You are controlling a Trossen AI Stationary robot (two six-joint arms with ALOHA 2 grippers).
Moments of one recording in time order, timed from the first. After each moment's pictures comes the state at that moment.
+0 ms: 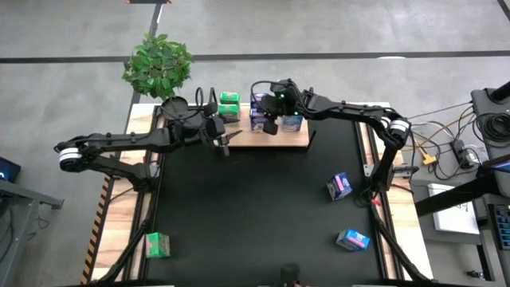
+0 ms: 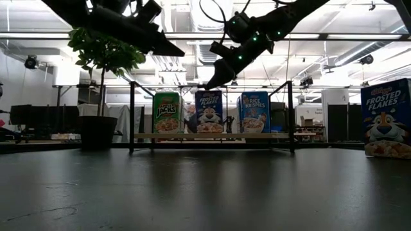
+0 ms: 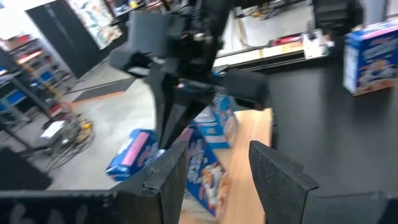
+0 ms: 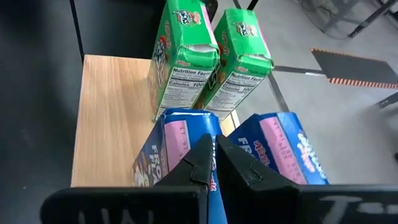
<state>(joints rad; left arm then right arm) 0.32 1.19 0.74 0.22 -0.10 0.36 -0.51 1.79 1.40 -0.16 -0.09 -0.45</state>
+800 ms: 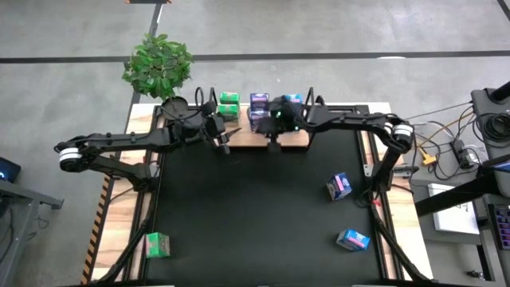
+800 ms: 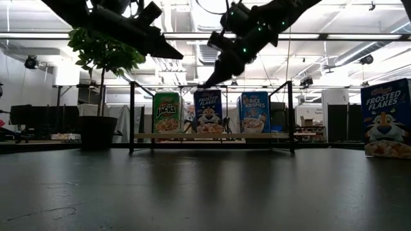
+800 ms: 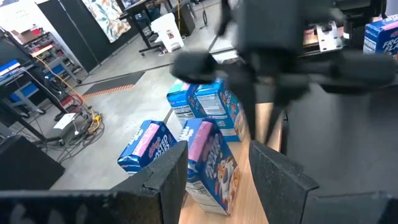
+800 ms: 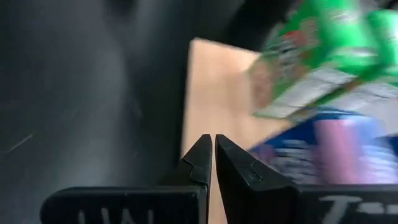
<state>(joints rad) 0.32 1.19 0.74 0.21 -0.15 0.36 -0.37 1.75 1.33 -0.25 -0.16 -0.47</state>
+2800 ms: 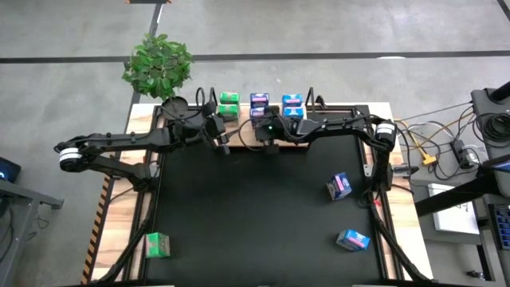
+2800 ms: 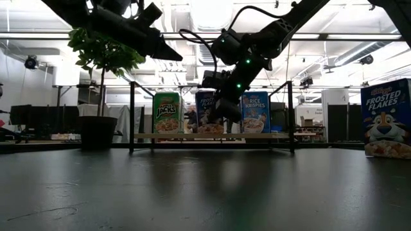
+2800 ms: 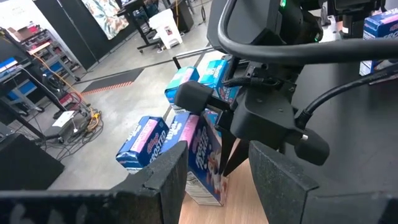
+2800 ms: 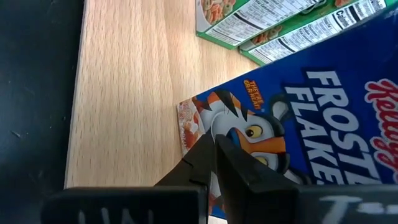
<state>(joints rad) 0.32 1.19 0.74 0.19 -0.15 0.36 -0.34 1.90 1.26 -0.07 0.29 -0.66</state>
